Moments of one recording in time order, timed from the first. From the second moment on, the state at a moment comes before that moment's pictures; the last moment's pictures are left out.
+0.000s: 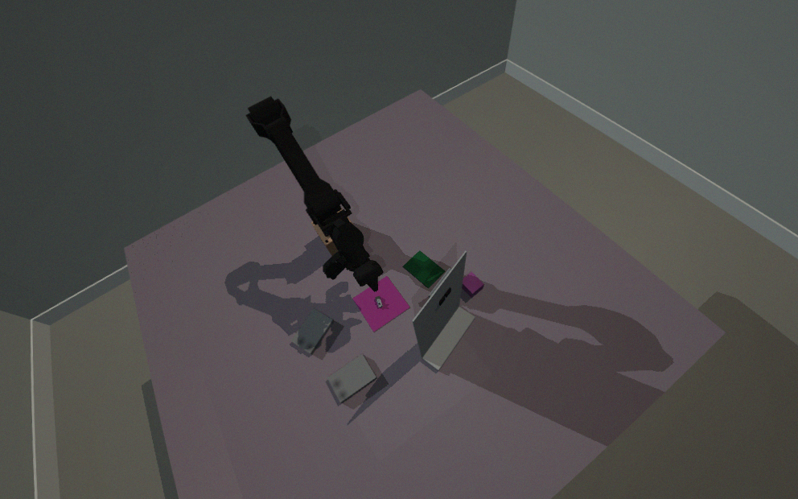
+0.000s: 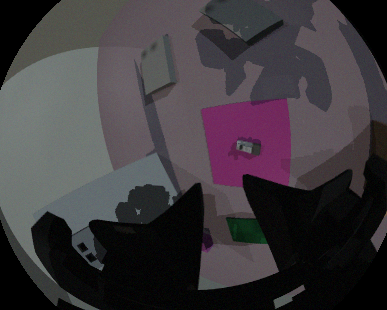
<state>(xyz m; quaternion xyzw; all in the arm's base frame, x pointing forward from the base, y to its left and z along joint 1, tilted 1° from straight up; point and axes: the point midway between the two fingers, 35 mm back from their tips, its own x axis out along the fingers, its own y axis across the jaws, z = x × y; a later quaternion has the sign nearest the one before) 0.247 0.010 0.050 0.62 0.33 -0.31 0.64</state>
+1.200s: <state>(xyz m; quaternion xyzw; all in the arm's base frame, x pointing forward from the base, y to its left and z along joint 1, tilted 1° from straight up) 0.243 0.011 0.107 0.62 0.33 -0.31 0.64</state>
